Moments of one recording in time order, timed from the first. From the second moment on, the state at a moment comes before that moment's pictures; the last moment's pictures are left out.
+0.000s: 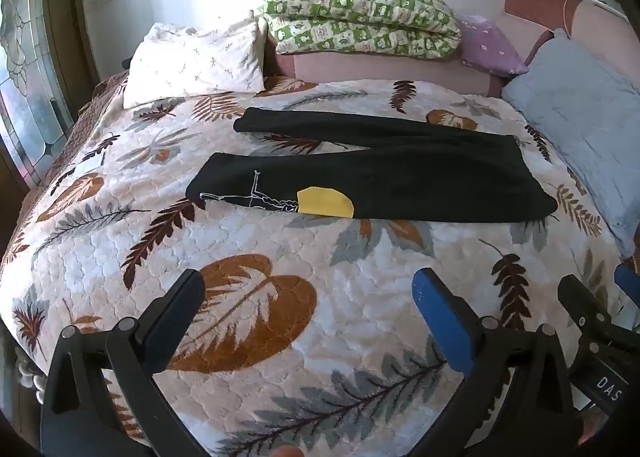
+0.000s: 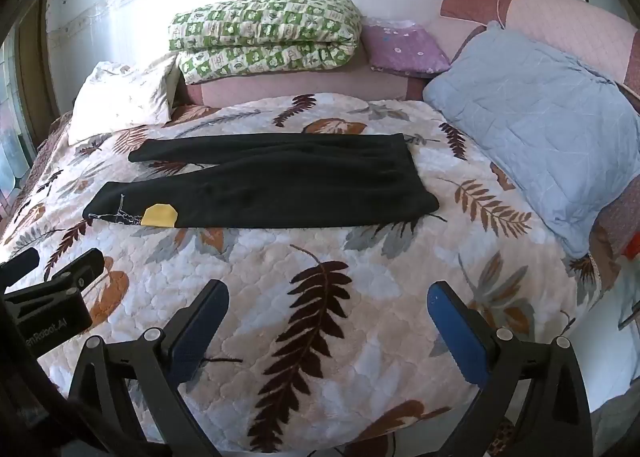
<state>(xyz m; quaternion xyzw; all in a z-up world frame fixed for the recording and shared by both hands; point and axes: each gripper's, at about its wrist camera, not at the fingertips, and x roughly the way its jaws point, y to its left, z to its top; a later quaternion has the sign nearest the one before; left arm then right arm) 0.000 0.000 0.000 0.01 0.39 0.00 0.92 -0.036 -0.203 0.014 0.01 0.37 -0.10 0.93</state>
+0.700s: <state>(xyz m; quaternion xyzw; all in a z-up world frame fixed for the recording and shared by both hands) 0.002 0.008 0.000 0.00 0.38 0.00 0.92 -0.032 -0.201 0.015 0.01 0.36 -0.10 0.93</state>
